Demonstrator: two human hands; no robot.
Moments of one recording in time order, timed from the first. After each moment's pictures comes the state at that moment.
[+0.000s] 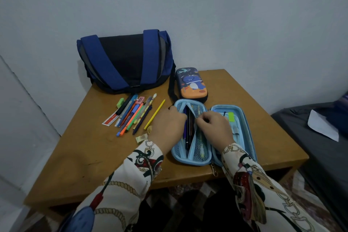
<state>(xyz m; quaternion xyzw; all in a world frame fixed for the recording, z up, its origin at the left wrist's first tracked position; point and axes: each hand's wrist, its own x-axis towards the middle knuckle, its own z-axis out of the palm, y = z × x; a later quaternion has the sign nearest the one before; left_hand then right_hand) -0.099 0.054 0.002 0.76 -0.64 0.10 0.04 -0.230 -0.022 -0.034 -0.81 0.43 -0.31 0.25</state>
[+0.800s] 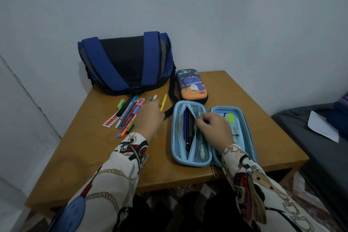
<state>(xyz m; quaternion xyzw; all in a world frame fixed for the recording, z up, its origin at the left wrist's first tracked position) -0.054 0.055 0.007 0.84 -0.48 -0.03 0.25 -0.231 -0.022 -0.033 -0.81 0.43 -0.31 0.25</state>
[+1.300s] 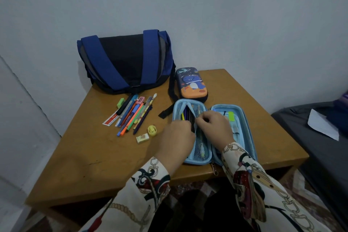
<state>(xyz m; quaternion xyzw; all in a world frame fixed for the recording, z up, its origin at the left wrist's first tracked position) -0.134 0.079 0.001 0.80 -0.57 -0.06 0.19 -0.229 -0.024 -0.037 -0.81 0.43 -0.31 0.23</state>
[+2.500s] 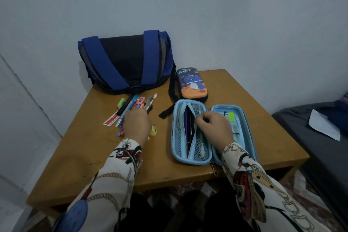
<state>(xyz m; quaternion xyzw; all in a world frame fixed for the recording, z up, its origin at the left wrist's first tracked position) -0.023 0.061 -0.030 0.88 -0.44 0.08 0.15 -0.231 -0.021 -0.032 -0.81 0.43 -0.31 0.25</state>
